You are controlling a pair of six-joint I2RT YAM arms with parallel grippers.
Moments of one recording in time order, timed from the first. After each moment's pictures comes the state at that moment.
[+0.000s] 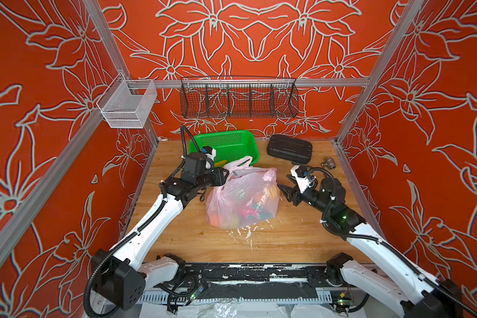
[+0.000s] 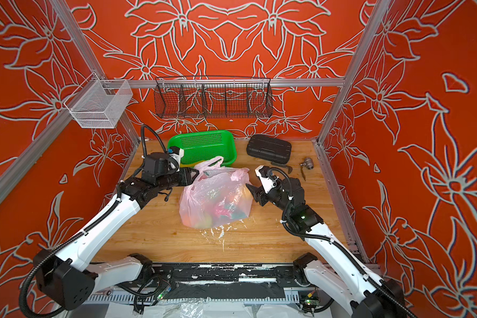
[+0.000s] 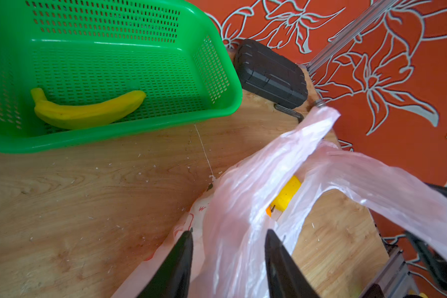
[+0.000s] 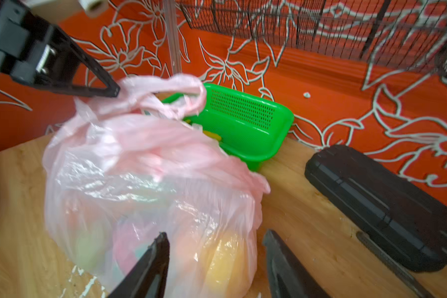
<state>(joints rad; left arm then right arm) -0.34 1.17 1.09 -0.49 0.21 -0.46 0.44 0.88 0.71 -0.02 -0.32 -0.05</state>
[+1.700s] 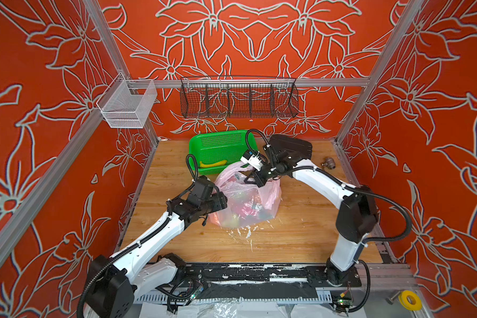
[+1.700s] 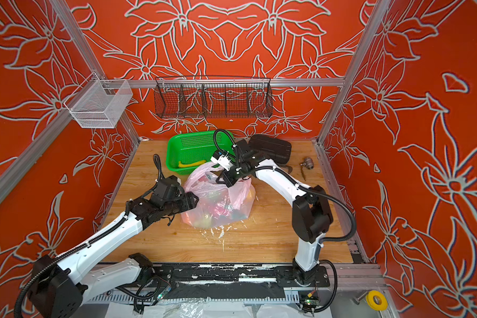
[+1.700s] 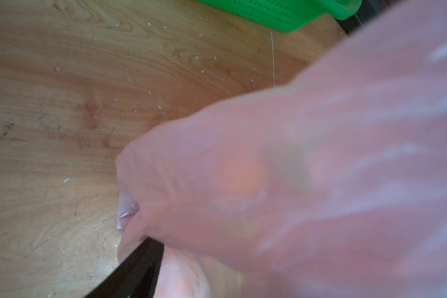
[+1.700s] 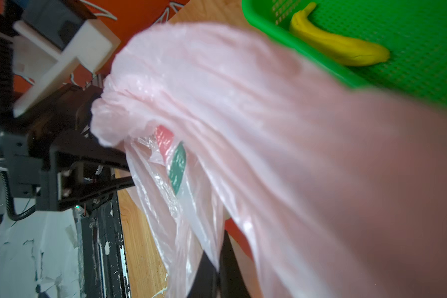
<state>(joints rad) -0.44 1.08 0.77 -0.53 0.01 -0.74 0.56 1.72 1.49 -0.63 -0.61 -0.11</state>
